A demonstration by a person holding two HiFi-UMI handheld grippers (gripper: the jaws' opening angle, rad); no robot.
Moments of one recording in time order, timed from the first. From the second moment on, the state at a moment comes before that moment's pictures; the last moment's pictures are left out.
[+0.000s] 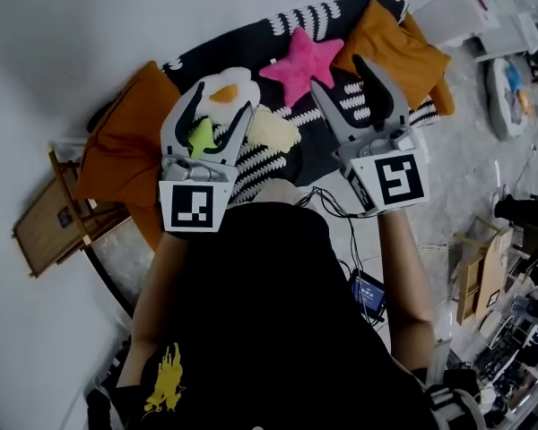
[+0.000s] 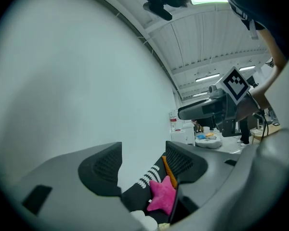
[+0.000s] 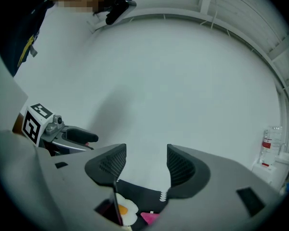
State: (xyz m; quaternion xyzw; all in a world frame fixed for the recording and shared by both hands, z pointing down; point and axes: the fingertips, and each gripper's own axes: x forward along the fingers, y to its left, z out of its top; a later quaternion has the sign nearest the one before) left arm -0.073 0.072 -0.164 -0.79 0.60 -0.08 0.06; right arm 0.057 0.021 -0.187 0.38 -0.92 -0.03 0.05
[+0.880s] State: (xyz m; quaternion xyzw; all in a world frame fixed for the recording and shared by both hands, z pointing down) left arm -0.102 0.087 -0.196 -0.77 0.63 -0.03 0.07; right arm 0.030 0.054 -0.196 0.37 -0.93 -0.03 -0.02
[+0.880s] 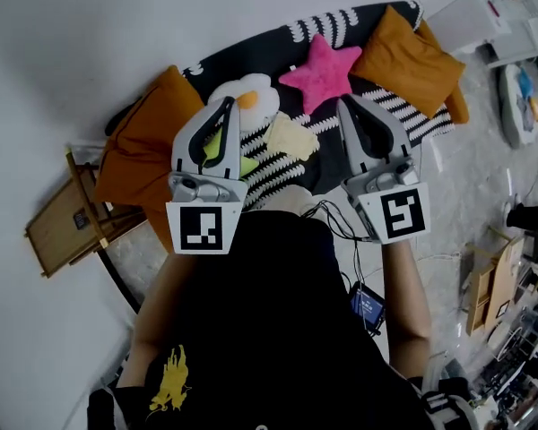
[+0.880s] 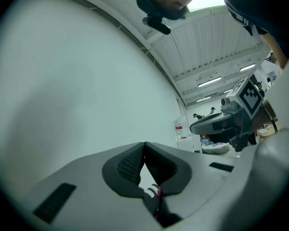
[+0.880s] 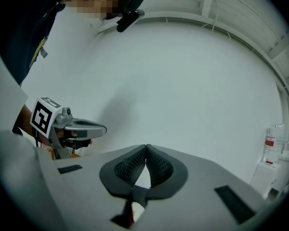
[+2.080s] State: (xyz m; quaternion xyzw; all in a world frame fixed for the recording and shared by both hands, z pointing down) left arm -0.157 0.080 -0.204 -0.80 0.60 -0.06 0.06; right arm 0.020 0.073 -0.173 0.39 -0.92 0.03 0.04
